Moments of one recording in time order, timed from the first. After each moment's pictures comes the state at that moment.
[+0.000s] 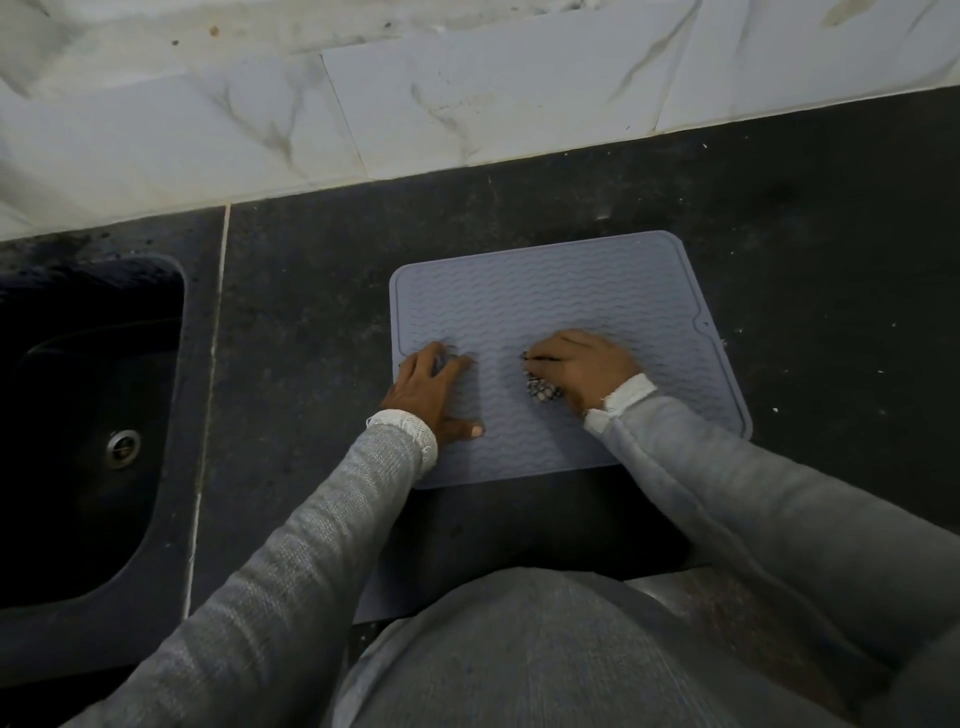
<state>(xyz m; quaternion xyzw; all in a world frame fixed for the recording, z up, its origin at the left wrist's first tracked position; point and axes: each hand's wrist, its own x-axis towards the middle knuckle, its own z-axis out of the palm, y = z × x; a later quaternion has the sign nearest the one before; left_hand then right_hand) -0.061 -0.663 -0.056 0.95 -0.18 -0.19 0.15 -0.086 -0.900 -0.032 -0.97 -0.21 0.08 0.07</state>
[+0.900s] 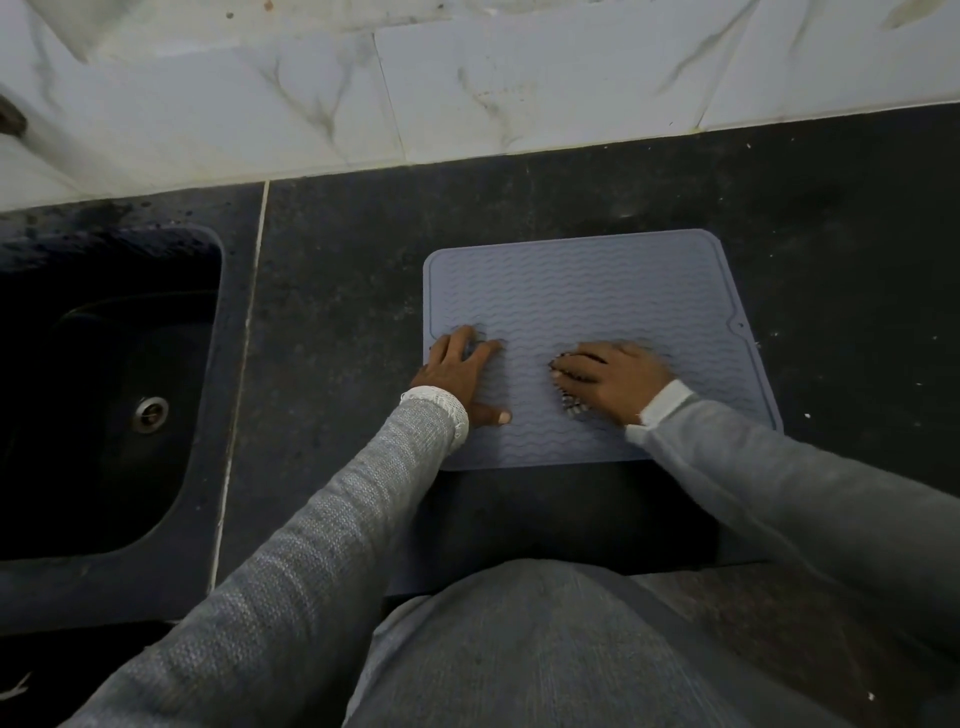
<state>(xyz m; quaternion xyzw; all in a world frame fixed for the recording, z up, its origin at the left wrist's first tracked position) -0.056 -0.664 -0.054 0.95 -0.18 -0.22 0.11 -0.103 -0.899 -0.023 -0.93 -0.35 -0.05 -0.06</state>
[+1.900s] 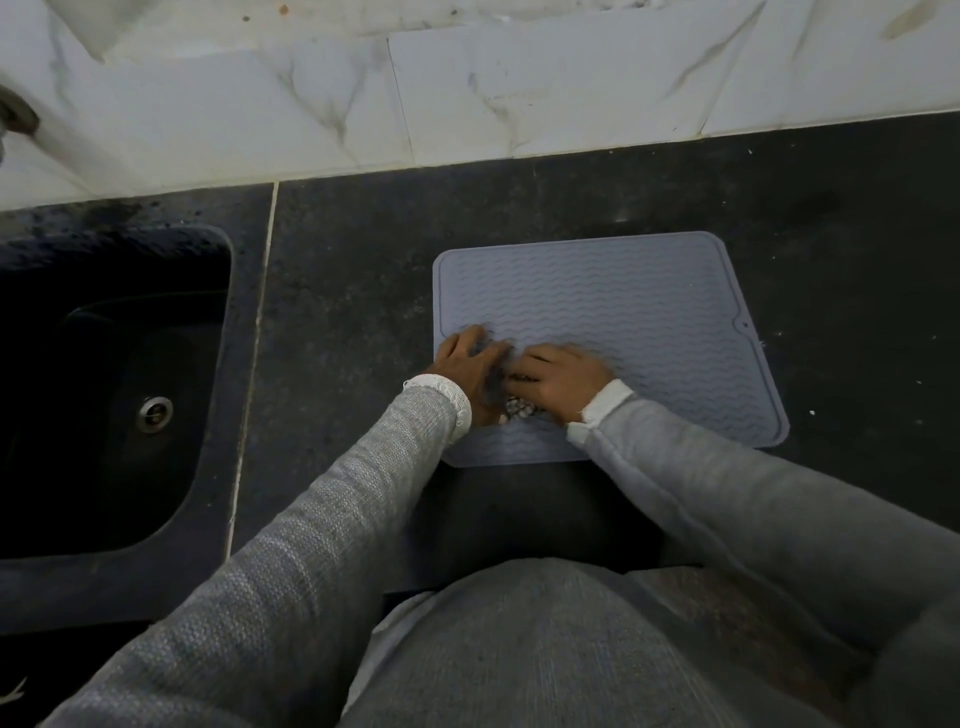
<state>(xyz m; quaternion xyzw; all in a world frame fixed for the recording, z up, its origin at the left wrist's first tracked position) -0.050 -0.658 -0.053 0.94 -0.21 -0.23 0.09 -0.097 -0.833 -0.024 -0.95 -0.32 0.04 0.01</state>
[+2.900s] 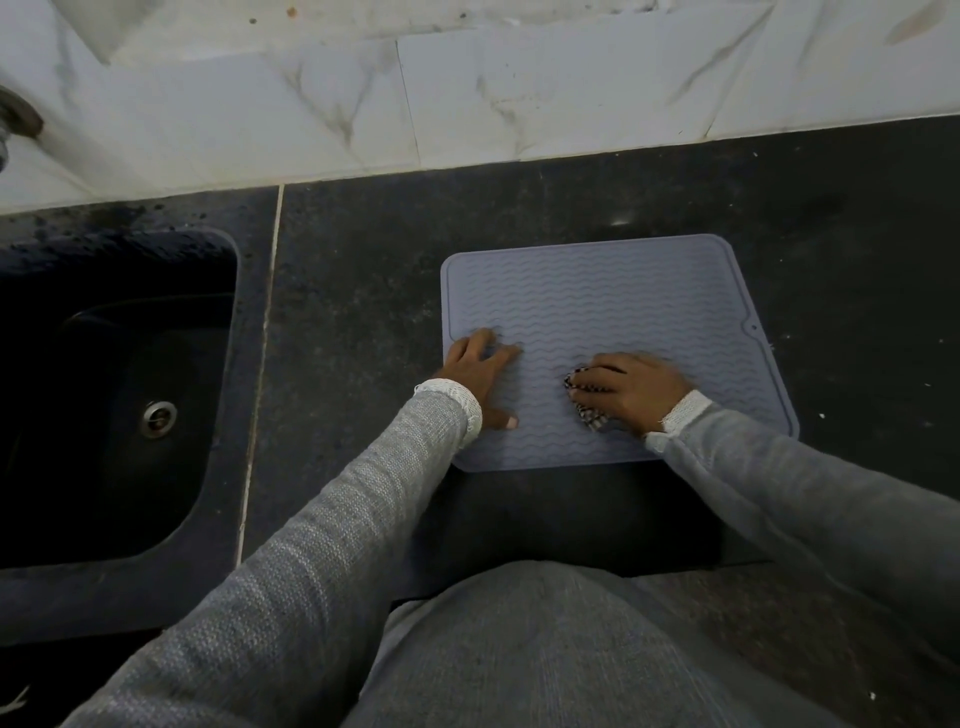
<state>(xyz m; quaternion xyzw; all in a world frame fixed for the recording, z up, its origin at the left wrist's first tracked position) -0.050 -0.653 -0.047 0.93 -0.22 -0.26 0.11 -0.108 -0.893 -0.029 -0.93 -0.37 0.02 -0.04</state>
